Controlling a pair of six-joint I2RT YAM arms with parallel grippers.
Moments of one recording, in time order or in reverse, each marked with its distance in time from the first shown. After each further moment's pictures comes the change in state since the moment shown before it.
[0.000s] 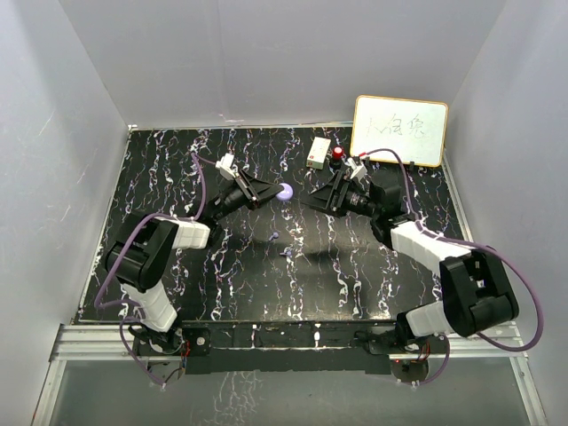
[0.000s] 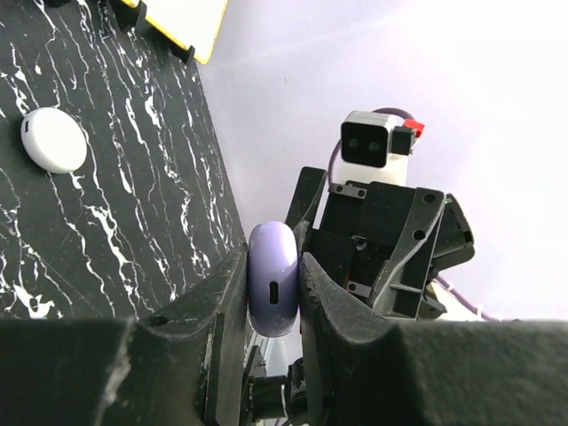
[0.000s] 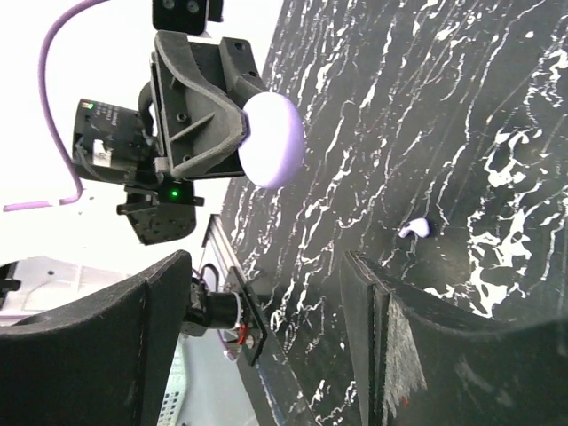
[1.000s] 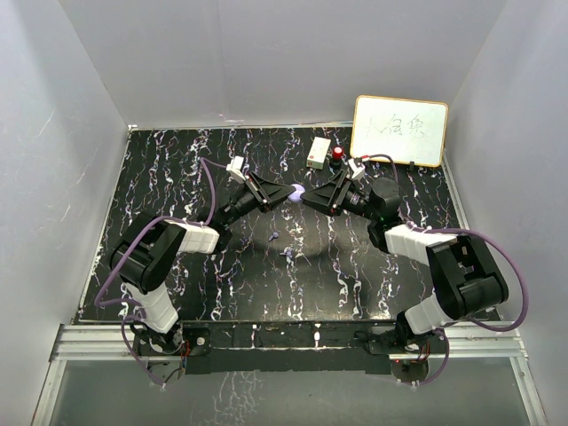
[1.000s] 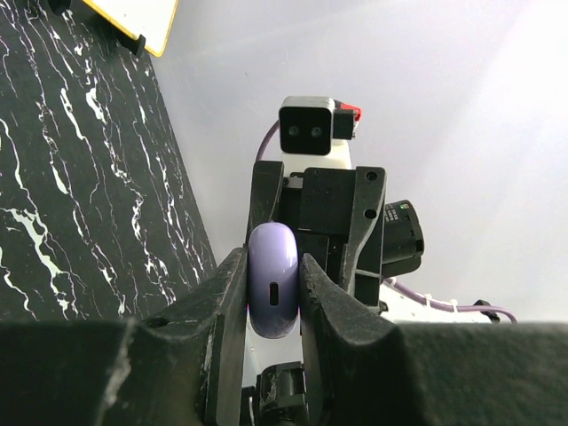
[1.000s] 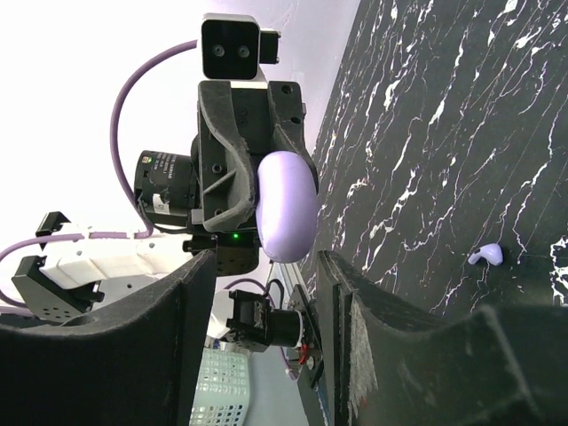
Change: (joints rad) left arm -0.107 0.019 -0.001 0.115 -0.105 -0.084; right arm 0.000 0.111 -0.076 0.431 -0.038 0.321
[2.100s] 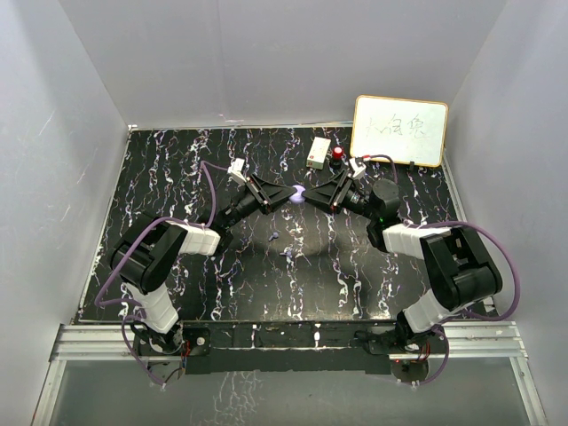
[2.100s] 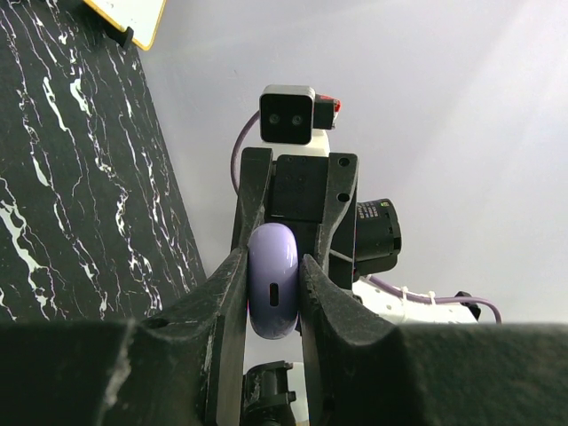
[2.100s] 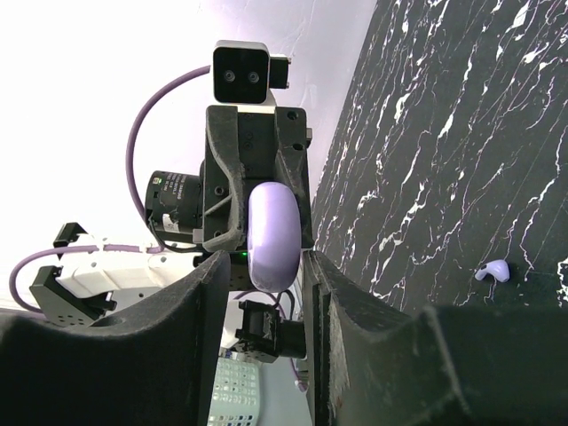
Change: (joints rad) left arm -0.019 0.000 -0.014 0.028 -0.020 -0.051; right arm -0.014 0.063 -0.007 0.122 0.001 0.066
